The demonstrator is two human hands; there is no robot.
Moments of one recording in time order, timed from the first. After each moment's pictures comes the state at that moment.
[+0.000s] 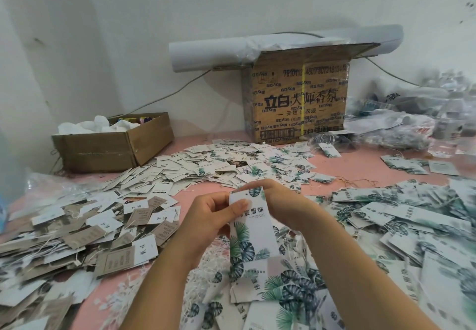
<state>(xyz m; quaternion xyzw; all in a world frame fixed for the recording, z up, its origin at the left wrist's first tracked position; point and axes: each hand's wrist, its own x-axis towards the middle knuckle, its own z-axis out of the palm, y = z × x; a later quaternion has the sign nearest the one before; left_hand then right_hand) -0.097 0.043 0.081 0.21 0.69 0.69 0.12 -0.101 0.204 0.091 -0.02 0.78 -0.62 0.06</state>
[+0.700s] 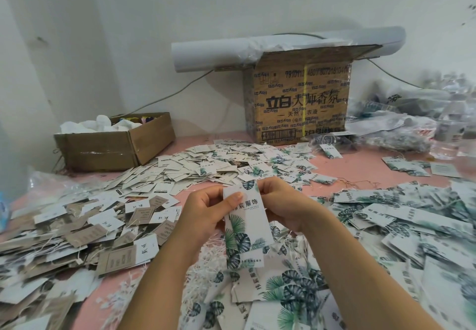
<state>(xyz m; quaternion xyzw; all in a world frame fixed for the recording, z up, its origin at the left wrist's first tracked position) -0.100 0.039 0.084 0.19 0.69 0.70 0.07 -0.092 0.200 0.092 -0.07 0.76 -0.65 0.06</state>
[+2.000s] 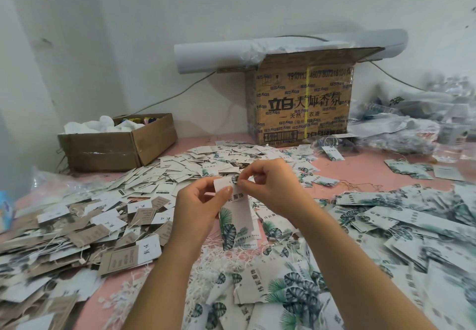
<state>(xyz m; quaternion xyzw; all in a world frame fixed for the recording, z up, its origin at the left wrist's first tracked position) -0.110 0.038 0.081 0.17 0.70 0.68 -0.11 -0.088 0.190 0.113 -0.12 0.86 -0.43 -0.23</state>
